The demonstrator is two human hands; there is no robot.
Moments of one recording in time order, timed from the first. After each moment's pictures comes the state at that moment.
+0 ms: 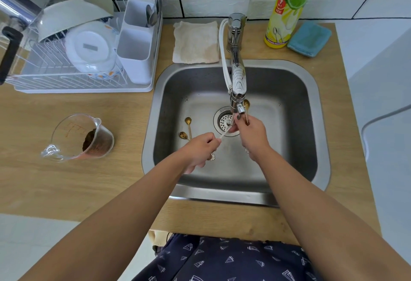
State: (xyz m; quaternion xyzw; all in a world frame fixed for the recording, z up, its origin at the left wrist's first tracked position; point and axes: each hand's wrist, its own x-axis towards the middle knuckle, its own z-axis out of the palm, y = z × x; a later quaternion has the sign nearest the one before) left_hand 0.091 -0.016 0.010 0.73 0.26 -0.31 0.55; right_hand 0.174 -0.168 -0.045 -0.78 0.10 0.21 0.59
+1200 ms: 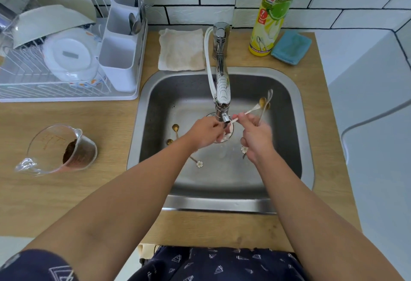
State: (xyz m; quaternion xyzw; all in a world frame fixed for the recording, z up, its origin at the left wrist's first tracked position) left_hand 0.165 -0.037 -0.001 0.86 0.11 -0.20 0.45; right_hand 0.186 -0.193 -0.017 -0.60 0.25 0.17 0.74
